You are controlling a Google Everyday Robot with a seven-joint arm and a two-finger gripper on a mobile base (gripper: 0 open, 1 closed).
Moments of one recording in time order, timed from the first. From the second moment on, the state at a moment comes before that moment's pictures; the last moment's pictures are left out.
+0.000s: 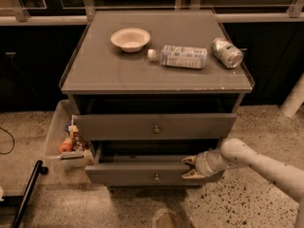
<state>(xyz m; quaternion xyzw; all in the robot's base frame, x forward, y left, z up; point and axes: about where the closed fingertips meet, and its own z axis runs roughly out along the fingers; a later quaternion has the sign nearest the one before) 0.560 -0.182 0.389 -0.71 0.62 0.14 0.30</state>
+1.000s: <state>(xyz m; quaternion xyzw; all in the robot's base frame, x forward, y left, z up) 0.547 -0.184 0.393 -0.71 0.62 0.14 0.30</state>
